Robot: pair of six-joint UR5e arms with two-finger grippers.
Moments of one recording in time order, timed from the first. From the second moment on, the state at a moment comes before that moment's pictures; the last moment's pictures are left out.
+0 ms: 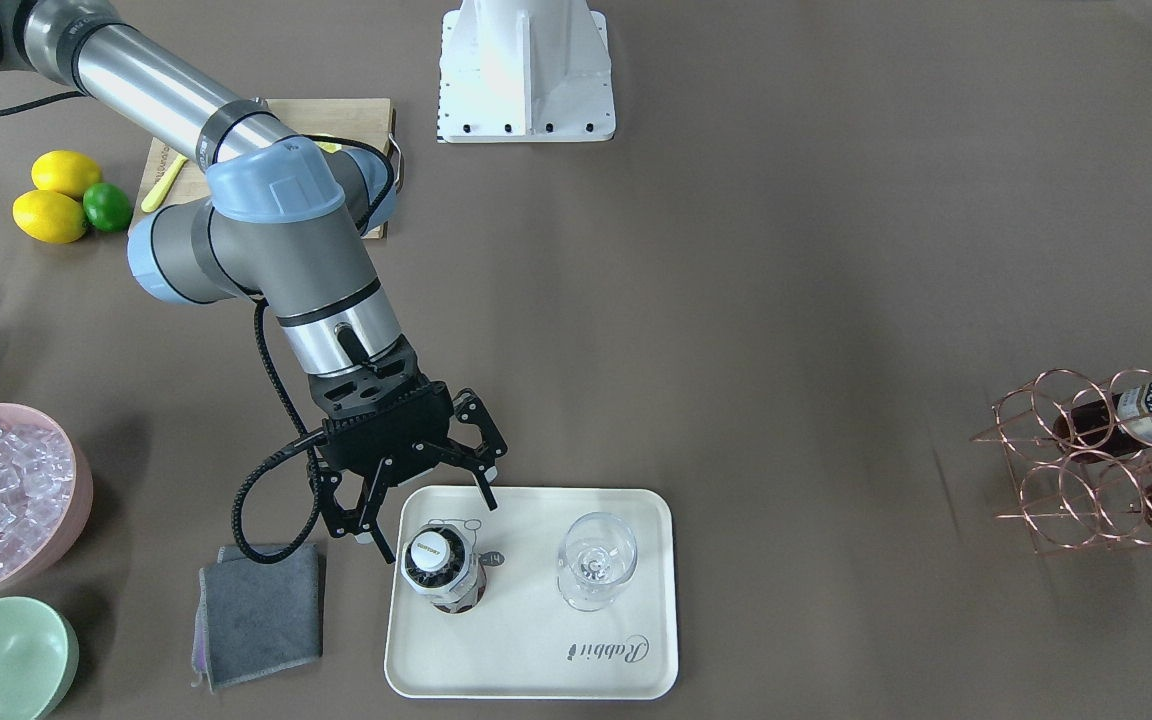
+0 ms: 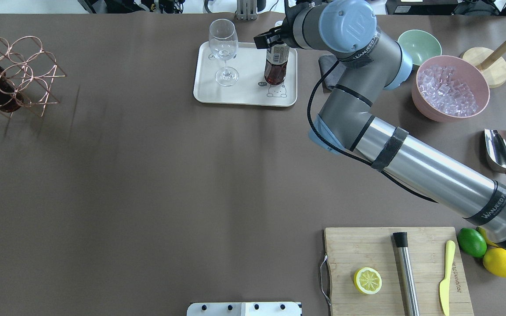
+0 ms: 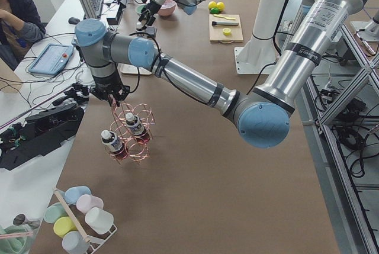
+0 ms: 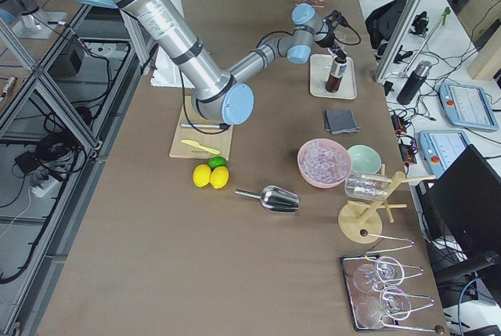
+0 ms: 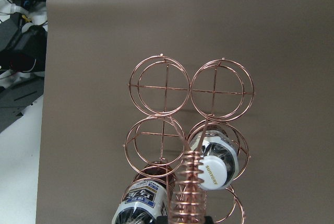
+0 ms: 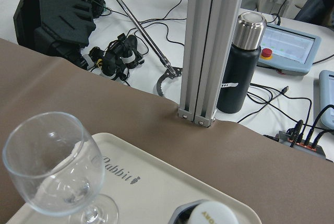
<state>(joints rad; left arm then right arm) -1.56 -2.07 -1.55 -1.26 -2.37 1.36 0.78 -0.76 1.31 -0.86 1.61 0.68</state>
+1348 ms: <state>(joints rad) -1.58 -2.06 -1.35 -1.38 -2.36 1.39 0.96 -1.24 1.97 -1.44 1.89 0.91</state>
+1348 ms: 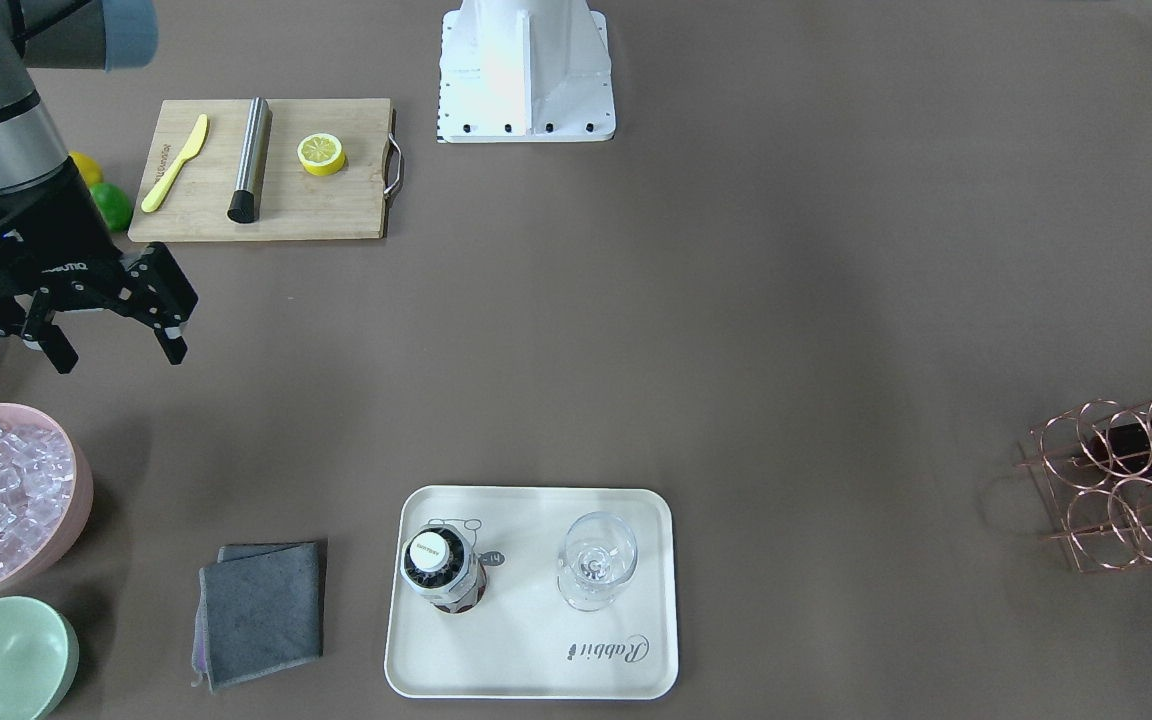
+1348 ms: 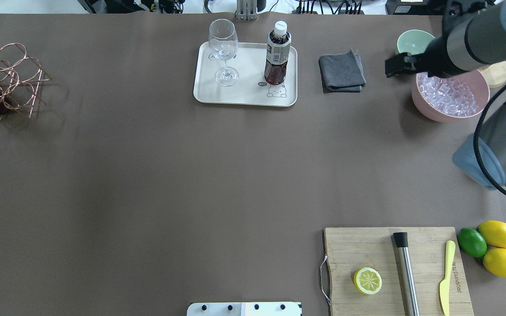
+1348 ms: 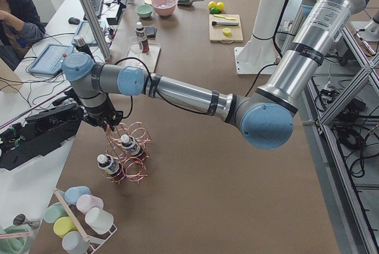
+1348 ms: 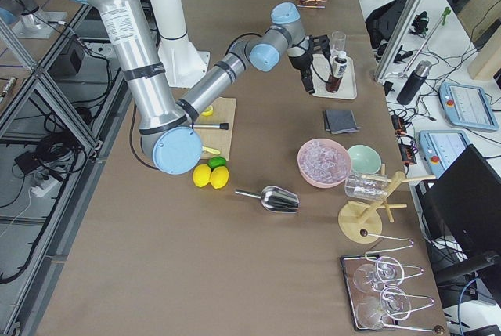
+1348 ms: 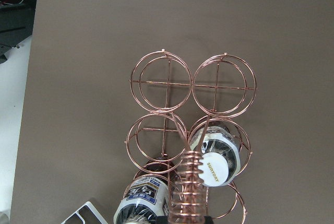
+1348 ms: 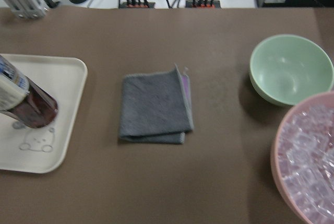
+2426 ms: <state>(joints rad) -1.58 -2.06 -1.36 -1.39 -2.36 1.39 1.54 -1.61 1.72 -1.50 2.32 0.14</state>
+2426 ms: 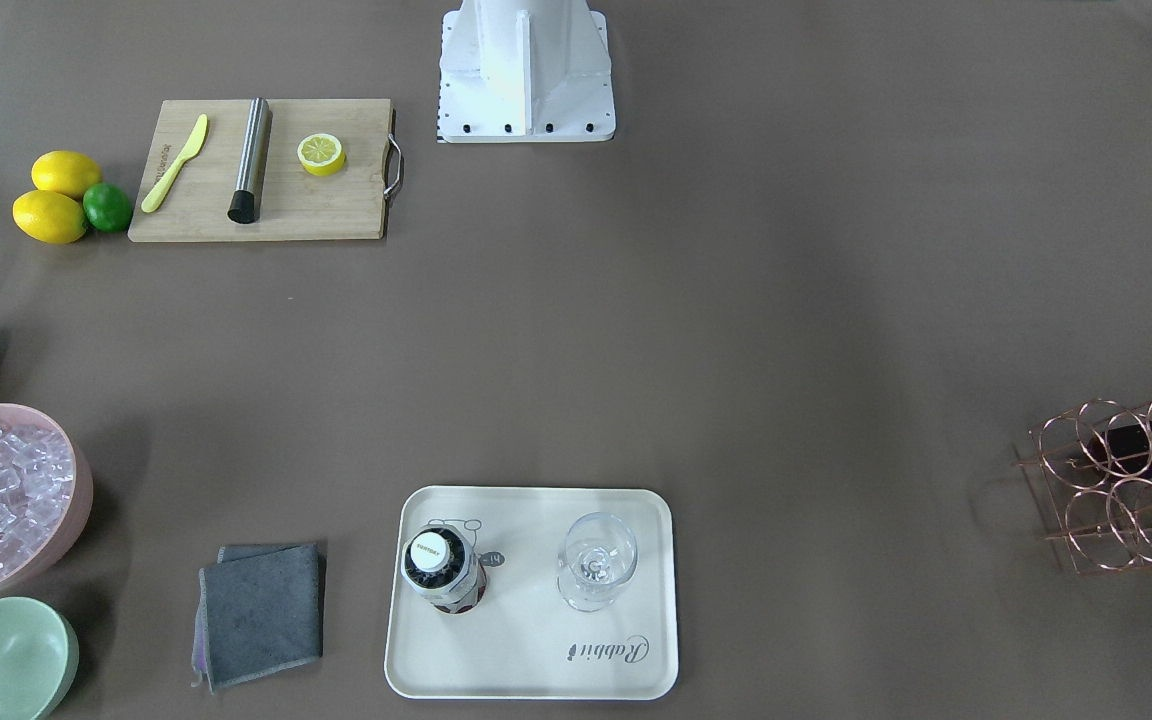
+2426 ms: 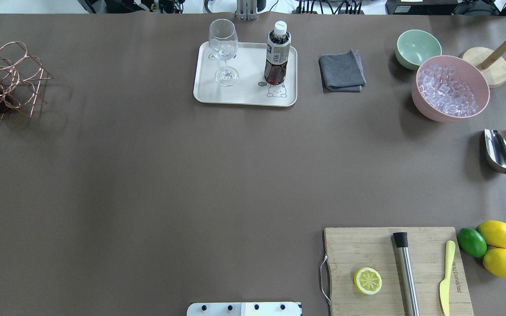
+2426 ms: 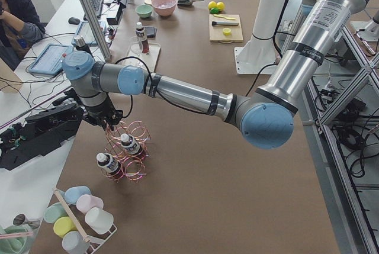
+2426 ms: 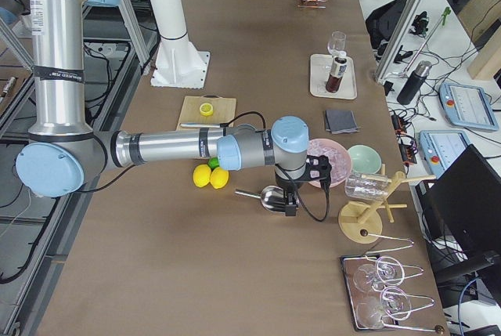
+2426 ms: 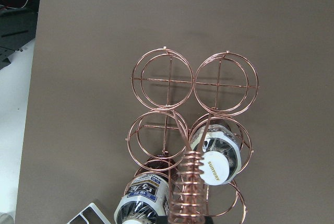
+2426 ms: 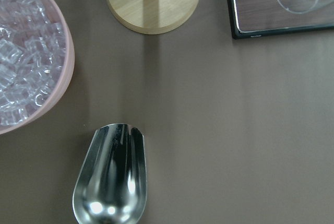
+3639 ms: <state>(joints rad) -1.66 -1.95 -1.48 -1.21 -2.48 1.25 1.53 -1.63 1.69 -1.58 2.34 0.15</state>
